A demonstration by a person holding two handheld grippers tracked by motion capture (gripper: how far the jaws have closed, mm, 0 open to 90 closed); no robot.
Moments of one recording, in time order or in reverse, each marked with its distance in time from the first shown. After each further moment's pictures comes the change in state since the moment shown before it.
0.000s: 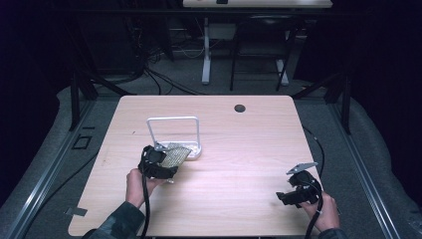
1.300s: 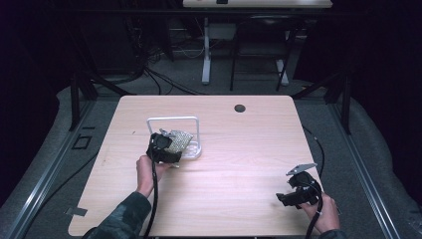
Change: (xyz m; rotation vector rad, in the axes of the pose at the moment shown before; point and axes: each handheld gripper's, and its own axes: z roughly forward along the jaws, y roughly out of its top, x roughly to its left) left arm 0.016 0.035 0.038 -0.019 0.077 -0.048; right arm 0.002 -0.002 0.001 0.012 0.010 0.002
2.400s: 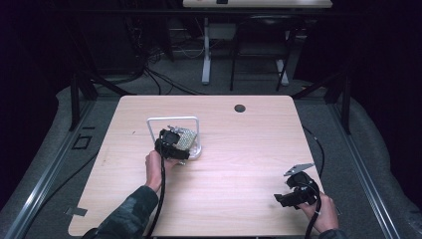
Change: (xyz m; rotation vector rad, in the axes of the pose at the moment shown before) left arm -0.011 0.018 0.021 0.016 0.049 0.019; right arm 0.006 0.004 -0.001 -0.004 0.010 -0.038
